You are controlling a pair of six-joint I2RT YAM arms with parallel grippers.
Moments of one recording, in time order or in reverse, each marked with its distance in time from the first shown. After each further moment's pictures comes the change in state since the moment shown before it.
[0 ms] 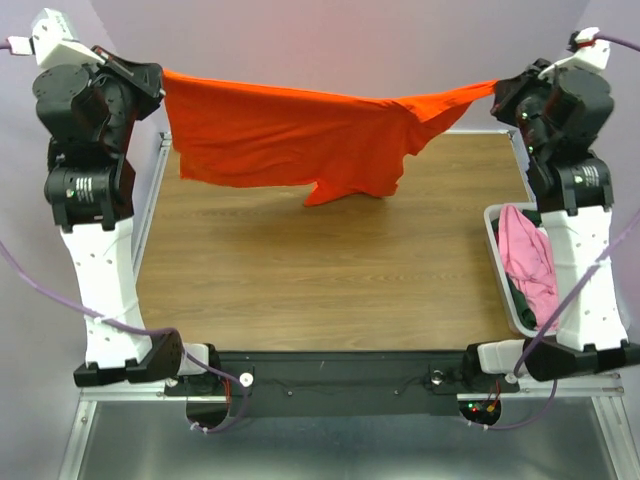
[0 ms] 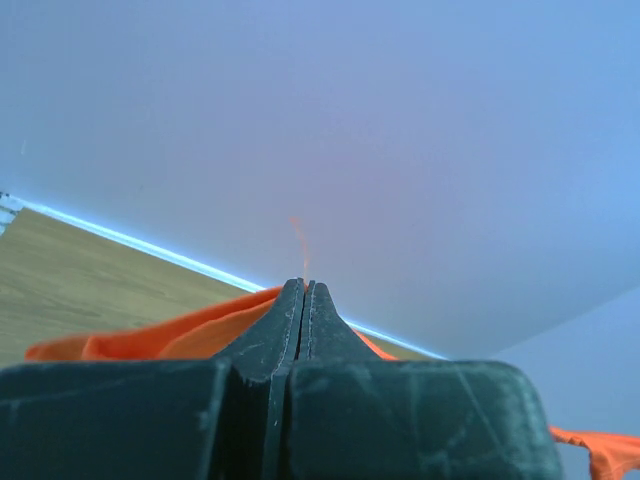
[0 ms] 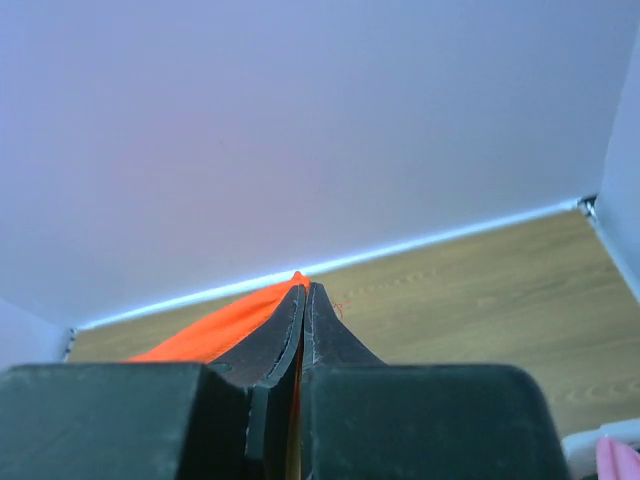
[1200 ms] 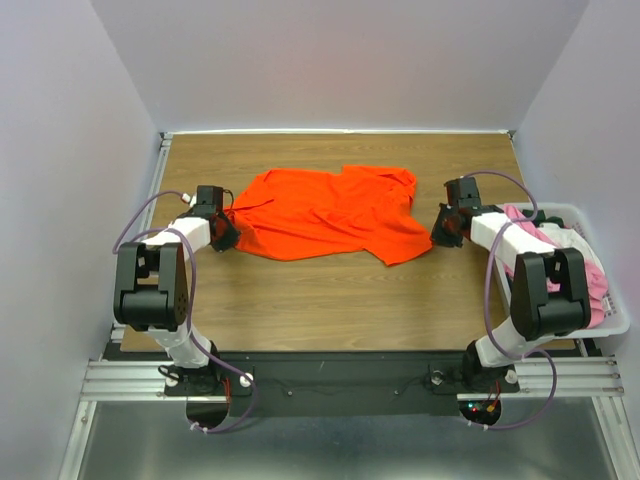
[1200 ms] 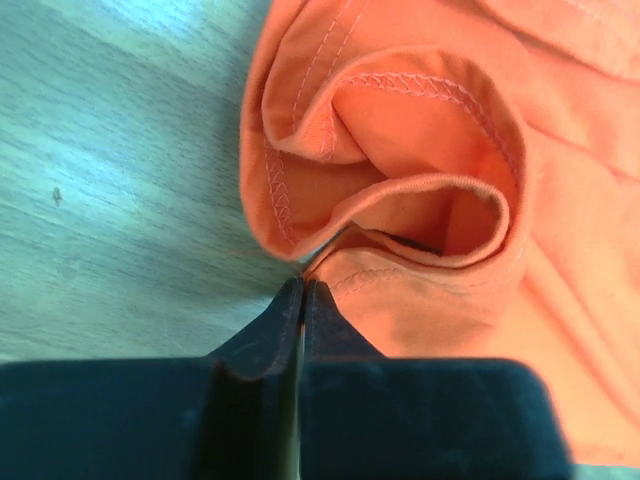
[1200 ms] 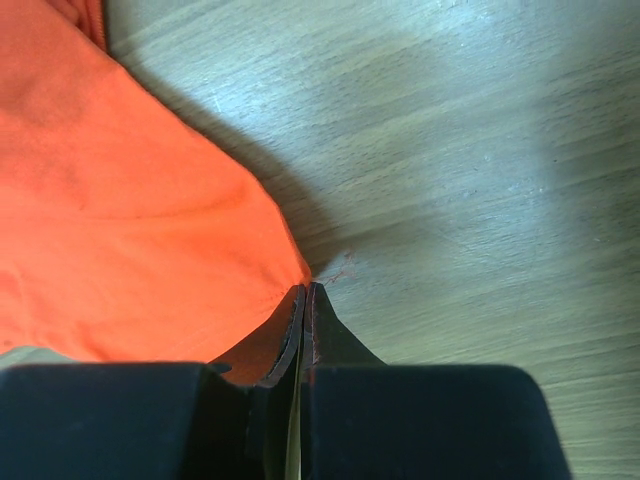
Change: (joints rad) left arm -0.092 0.274 -1.189 0.367 -0.103 -0.020; right arm -0.001 0.228 -0.883 0.073 -0.096 0.107
